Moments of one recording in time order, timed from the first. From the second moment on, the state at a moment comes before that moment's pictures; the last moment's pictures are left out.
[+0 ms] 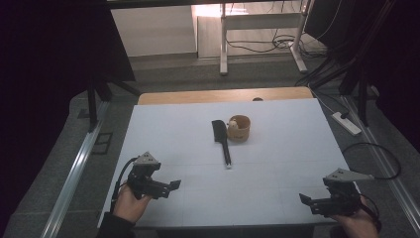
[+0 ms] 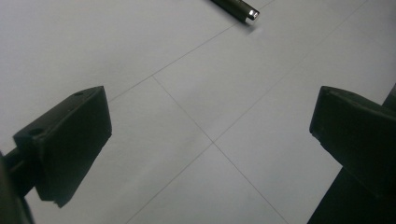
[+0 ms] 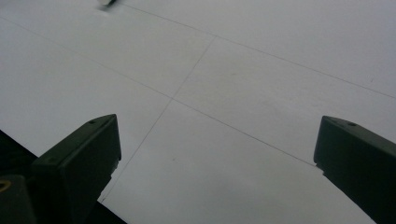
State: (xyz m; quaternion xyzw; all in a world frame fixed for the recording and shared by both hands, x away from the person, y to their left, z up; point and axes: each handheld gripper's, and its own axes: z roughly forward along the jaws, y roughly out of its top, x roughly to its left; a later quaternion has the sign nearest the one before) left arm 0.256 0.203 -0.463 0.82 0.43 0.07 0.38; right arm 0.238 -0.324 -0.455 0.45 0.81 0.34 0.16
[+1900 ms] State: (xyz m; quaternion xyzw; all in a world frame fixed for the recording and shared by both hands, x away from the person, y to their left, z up) left arm 0.332 0.142 -0.461 0.85 0.38 0.05 0.36; right arm 0.238 -0.323 -0.455 0.44 0.82 0.33 0.16
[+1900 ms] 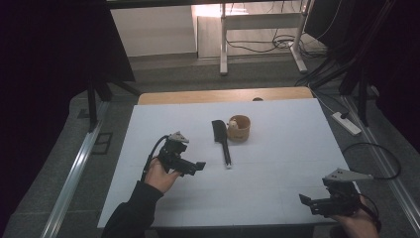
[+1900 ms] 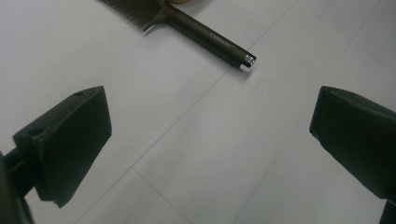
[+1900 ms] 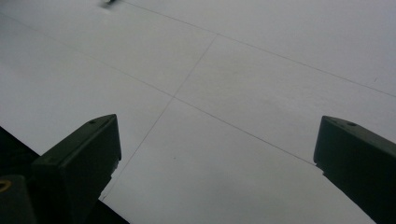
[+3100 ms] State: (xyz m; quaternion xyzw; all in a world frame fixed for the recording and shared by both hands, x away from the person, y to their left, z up) left arm 0.373 0.084 -0.469 0.87 0.34 0.03 0.35; right arm 0.238 -0.323 -0.456 0.44 0.82 0.33 0.16
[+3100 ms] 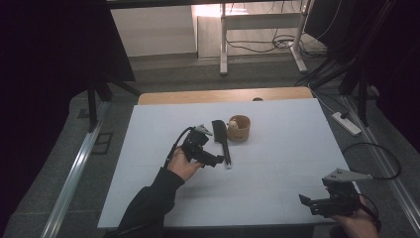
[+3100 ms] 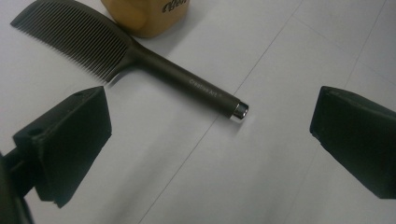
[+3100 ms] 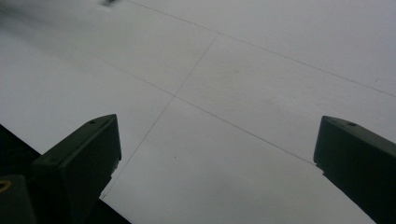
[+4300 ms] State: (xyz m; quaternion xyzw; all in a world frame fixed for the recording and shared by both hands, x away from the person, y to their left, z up) left arm 0.400 0.042 -0.487 0.89 0.32 0.04 0.33; right arm 0.238 -0.323 -0.456 0.44 0.82 0.33 0.16
